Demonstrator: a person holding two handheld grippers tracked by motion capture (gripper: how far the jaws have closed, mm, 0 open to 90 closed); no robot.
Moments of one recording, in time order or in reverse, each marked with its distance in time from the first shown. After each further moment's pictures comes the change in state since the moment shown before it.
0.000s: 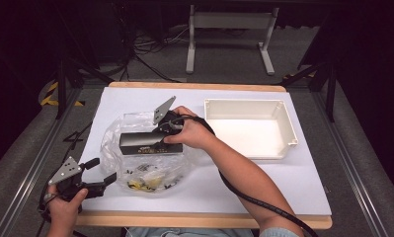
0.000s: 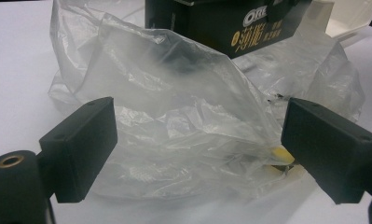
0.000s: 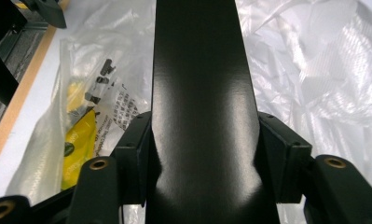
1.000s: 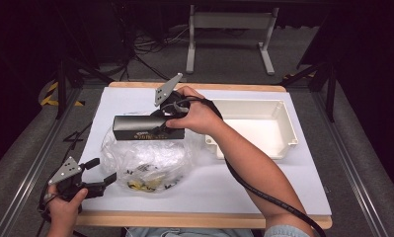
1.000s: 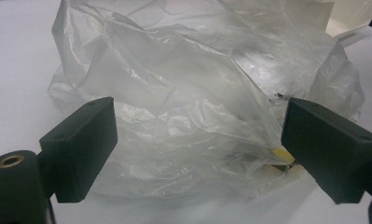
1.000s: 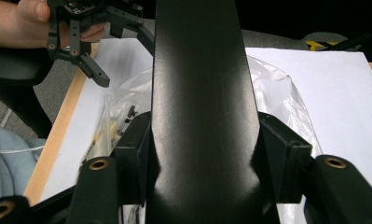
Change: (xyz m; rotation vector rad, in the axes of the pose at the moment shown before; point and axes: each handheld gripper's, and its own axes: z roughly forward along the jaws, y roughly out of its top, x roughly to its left) left arm 0.000 0.000 0.000 0.001 -0.003 -0.003; right arm 0.010 0.046 -0.069 -0.058 -0.026 -0.048
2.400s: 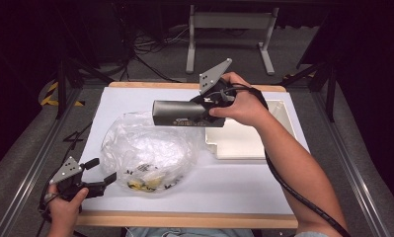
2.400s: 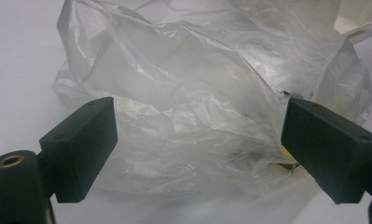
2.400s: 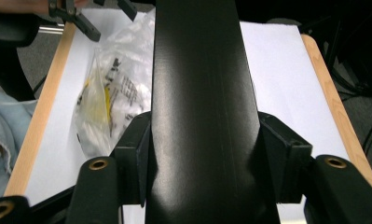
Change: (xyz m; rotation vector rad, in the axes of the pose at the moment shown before) left arm 0.001 -0.001 0.001 0.012 0.020 -0.006; right arm 0.004 -0.039 -0.106 0.051 -0.128 -0.006
